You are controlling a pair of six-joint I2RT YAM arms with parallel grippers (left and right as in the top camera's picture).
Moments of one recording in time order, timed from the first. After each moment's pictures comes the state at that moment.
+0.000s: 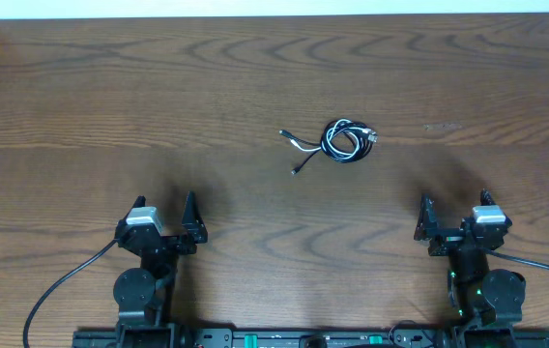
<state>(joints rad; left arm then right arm) 0.01 0.01 0.01 -0.11 0.02 -0.20 0.05 0.01 0.01 -0.07 -0.01 0.04</state>
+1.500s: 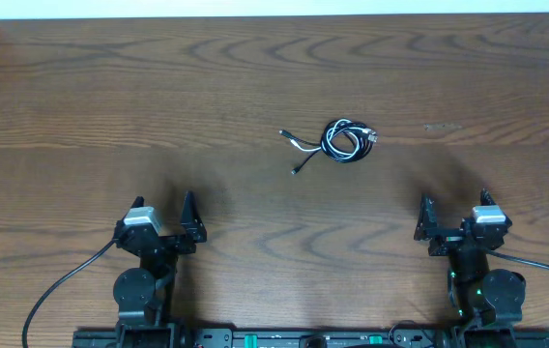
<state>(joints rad) 0.01 0.01 0.01 -0.11 0.01 -0.23 0.05 0.01 0.01 -0.07 -0.01 0.04</state>
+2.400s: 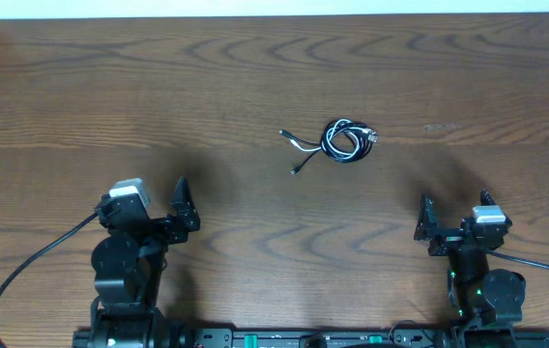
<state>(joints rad) 0.01 0.37 0.40 -0.32 0.01 -0.25 0.05 0.01 0.01 -0.07 -0.01 0.04</state>
